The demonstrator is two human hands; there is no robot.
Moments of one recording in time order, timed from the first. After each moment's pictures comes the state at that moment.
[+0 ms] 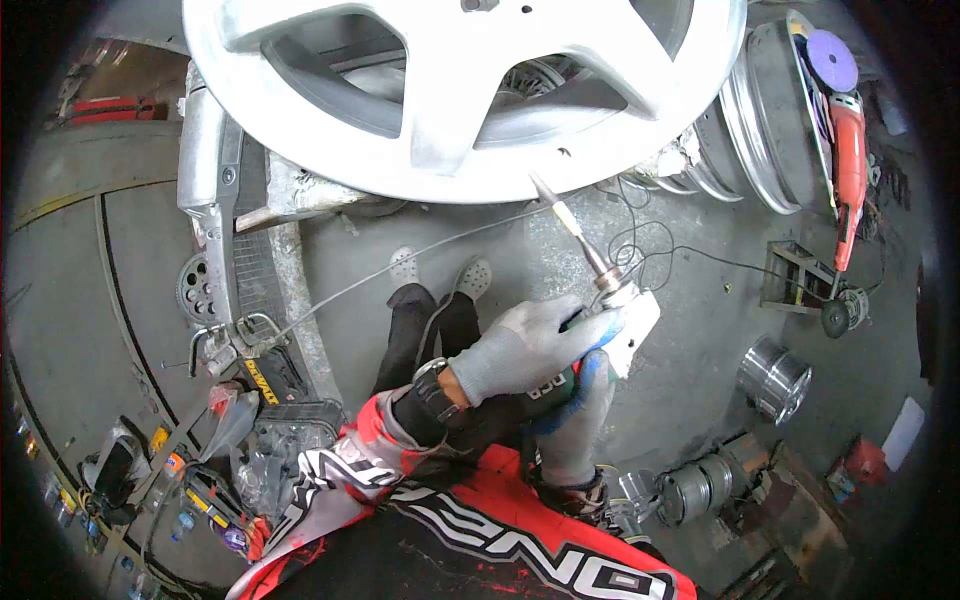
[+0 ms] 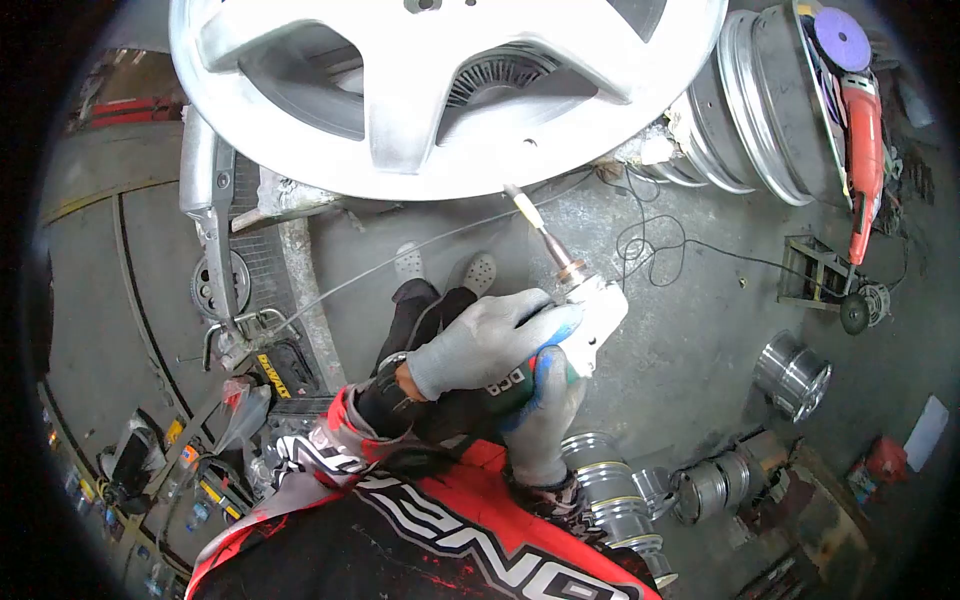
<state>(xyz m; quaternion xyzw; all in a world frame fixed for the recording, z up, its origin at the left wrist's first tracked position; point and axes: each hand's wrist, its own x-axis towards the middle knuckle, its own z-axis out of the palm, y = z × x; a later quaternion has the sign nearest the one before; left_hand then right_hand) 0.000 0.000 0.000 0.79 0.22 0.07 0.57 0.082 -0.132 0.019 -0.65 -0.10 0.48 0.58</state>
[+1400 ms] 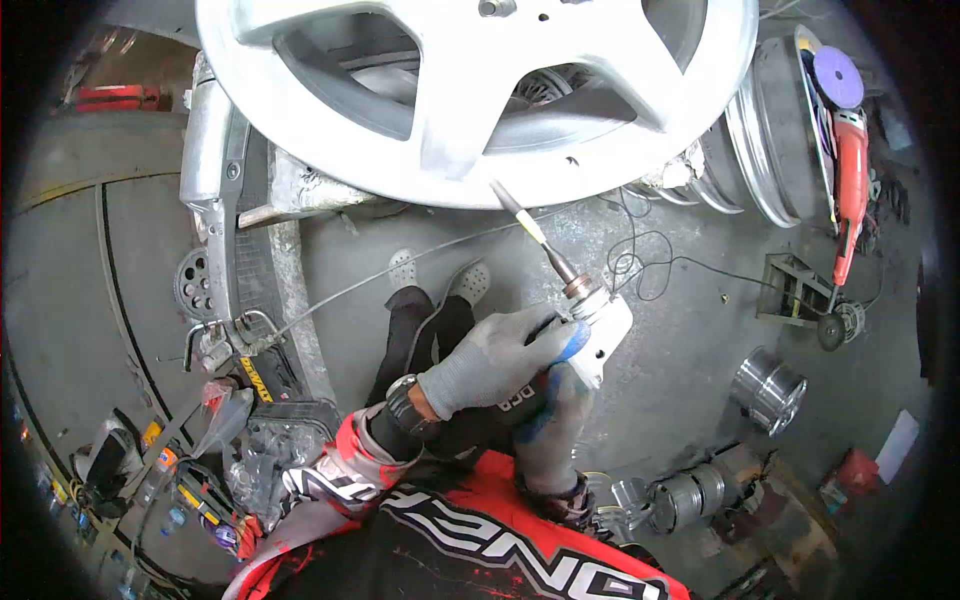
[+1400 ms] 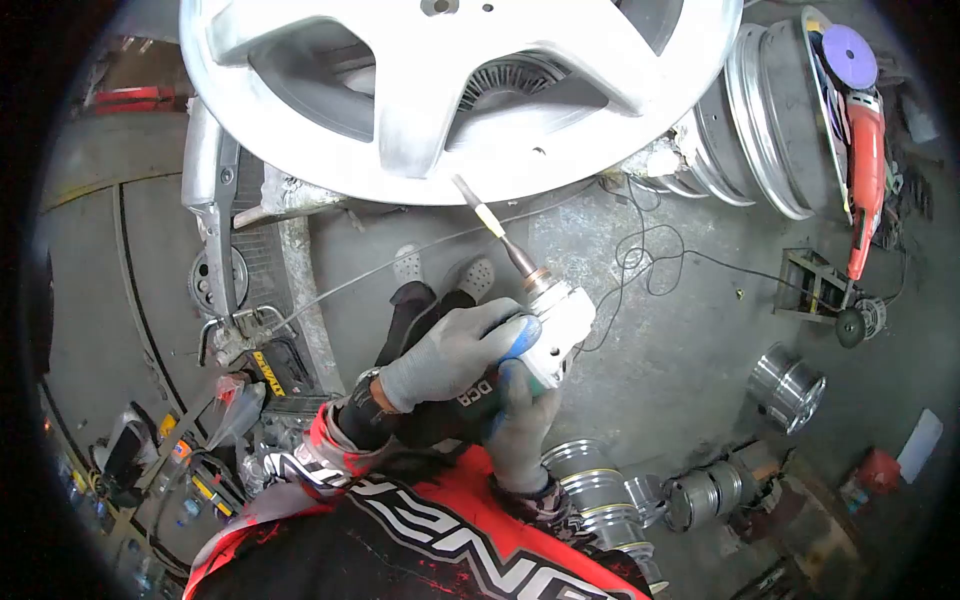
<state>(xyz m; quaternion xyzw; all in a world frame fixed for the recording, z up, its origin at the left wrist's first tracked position) -0.022 -0.002 -0.009 0.80 0.21 0.22 0.52 0.059 -0.109 0.033 -0.65 -0.09 0.45 0.61</state>
